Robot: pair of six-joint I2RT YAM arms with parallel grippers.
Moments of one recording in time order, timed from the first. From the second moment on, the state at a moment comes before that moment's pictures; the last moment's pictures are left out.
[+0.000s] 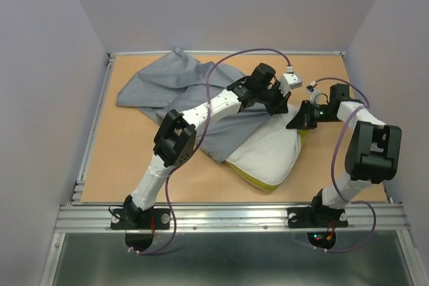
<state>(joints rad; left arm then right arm) -0.86 2.26 2.04 -0.31 0.53 0.09 -0.20 1.66 1.05 -0.64 -0.94 -0.16</state>
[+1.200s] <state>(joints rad) -0.30 1.09 1.00 -0.33 0.43 0.09 0.30 1.30 1.13 -0.58 -0.37 -0.29</state>
